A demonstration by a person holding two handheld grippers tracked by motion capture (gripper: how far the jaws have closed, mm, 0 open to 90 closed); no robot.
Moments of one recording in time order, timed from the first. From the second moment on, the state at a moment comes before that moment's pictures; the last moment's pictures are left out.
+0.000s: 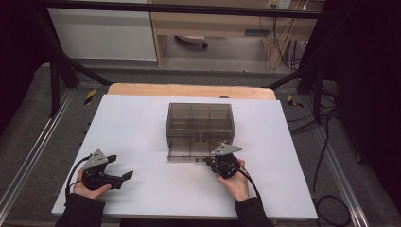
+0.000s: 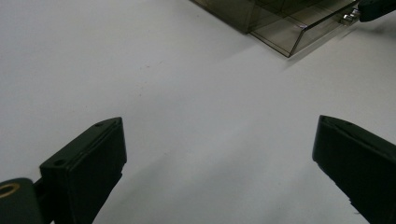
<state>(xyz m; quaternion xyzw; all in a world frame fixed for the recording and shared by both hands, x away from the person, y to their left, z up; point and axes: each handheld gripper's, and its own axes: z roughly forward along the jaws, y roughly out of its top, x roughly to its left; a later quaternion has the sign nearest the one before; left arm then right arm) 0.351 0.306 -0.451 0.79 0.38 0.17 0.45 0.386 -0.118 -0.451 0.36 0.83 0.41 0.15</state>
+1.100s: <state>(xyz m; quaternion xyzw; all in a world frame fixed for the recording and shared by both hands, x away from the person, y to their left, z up) 0.351 0.307 -0.451 0.79 0.38 0.17 0.45 0.395 -0.118 -0.450 0.36 0.83 0.40 0.15</state>
